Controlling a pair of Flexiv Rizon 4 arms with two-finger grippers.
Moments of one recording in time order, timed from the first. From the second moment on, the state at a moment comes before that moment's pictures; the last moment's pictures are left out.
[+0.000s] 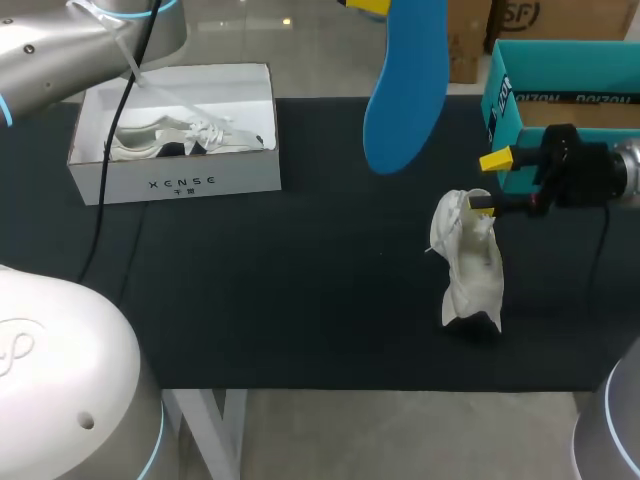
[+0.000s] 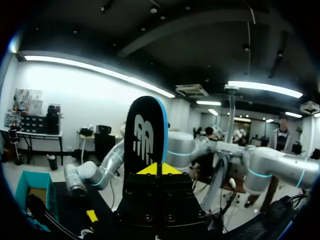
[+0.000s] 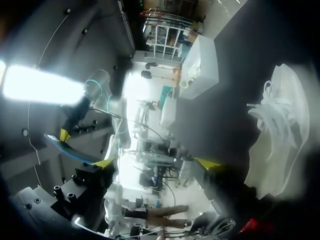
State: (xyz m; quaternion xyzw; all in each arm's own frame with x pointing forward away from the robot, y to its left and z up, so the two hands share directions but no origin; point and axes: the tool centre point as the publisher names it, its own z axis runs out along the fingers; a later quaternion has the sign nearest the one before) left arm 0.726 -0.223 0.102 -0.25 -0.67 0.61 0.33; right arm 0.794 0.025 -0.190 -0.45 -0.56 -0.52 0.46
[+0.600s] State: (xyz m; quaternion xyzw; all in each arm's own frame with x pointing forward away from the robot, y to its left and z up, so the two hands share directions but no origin) left arm 0.694 -0.235 0.094 -0.32 -0.69 0.57 0.30; right arm 0.795 0.026 -0.190 -0.45 -0.56 -0.52 0.46
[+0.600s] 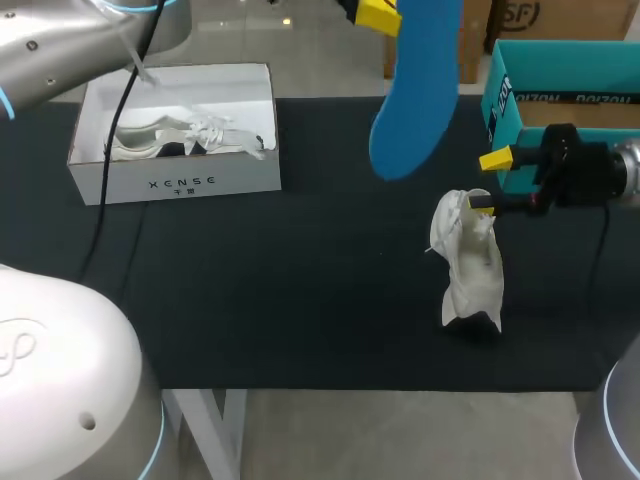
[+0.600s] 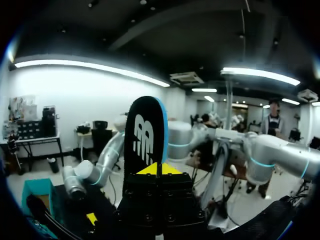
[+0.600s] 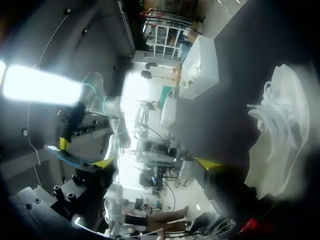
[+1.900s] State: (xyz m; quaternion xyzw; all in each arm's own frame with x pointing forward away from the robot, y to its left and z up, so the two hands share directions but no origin) left arm 0.603 -0.258 -0.007 -0.42 -0.76 0.45 0.19; right arm 0.794 0.026 -0.190 -0.45 -0.56 -0.52 0.46
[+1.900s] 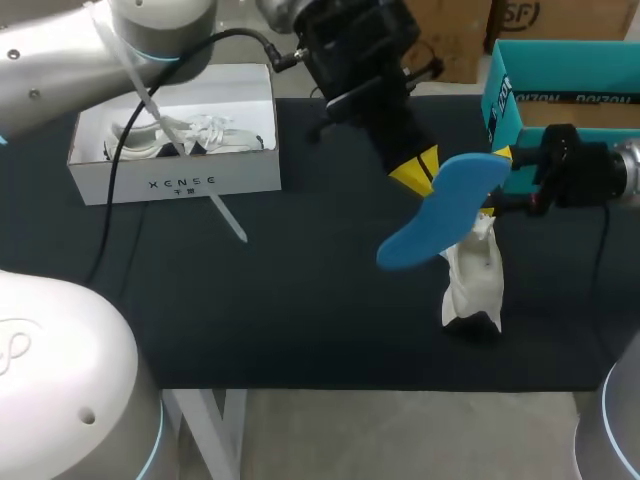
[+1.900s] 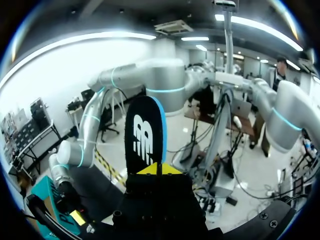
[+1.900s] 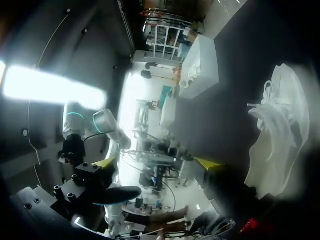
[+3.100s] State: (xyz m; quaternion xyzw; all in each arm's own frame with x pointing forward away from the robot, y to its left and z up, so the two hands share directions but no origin) left arm 0.587 -0.244 -0.060 -0.51 -0.78 0.37 0.06; right arm 0.795 0.026 -0.190 -0.45 -0.56 -0.52 0.46
